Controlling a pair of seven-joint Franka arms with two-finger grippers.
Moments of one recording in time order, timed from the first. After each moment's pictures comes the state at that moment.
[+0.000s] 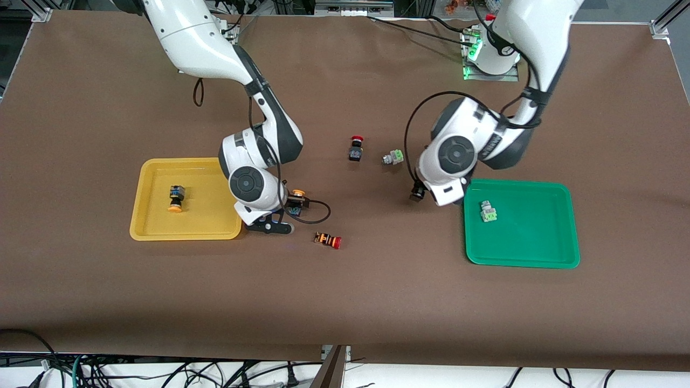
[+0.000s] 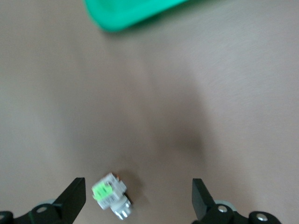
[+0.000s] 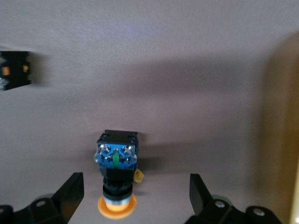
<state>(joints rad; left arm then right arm) -0.30 0.50 -0.26 -1.80 -0.02 2.07 -1.85 0.63 0.77 -0.14 -1.51 0.25 2.13 0.50</state>
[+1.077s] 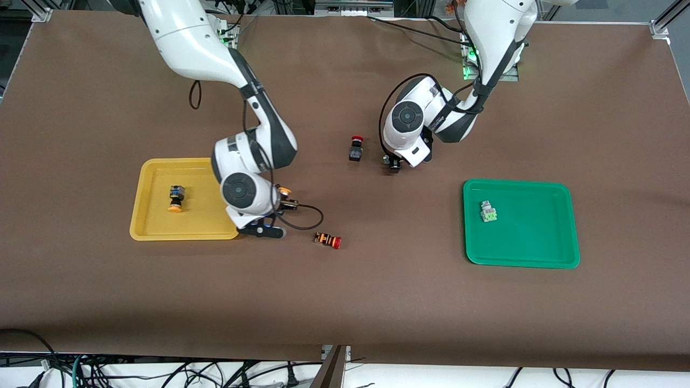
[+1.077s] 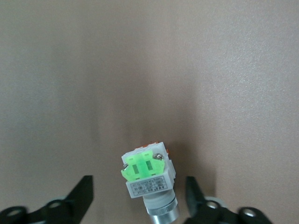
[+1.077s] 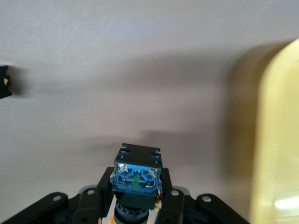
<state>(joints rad) -0.46 0.50 -0.26 -2.06 -0.02 2.39 -2.25 0.60 0.74 -0.19 -1.47 0.24 2.01 0.40</state>
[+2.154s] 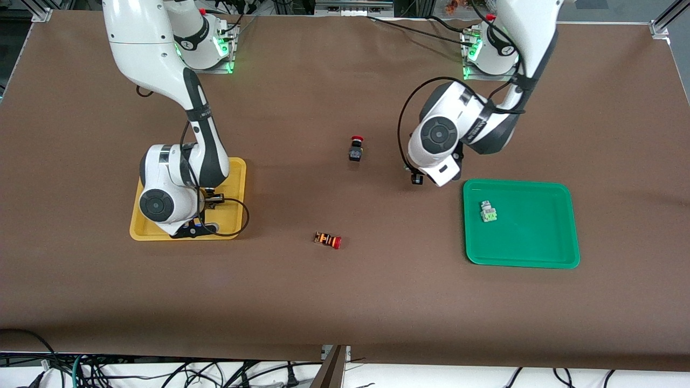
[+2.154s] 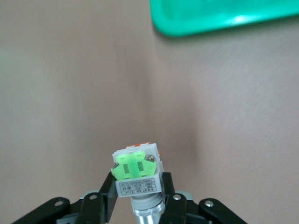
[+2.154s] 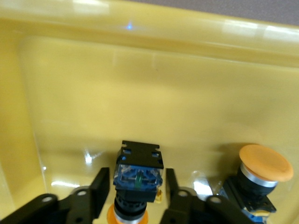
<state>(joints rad) -0.31 0.42 -0.23 -1.81 -0.02 1.95 -1.94 0.57 0.70 -0.42 -1.72 0.24 2.03 -0.09</state>
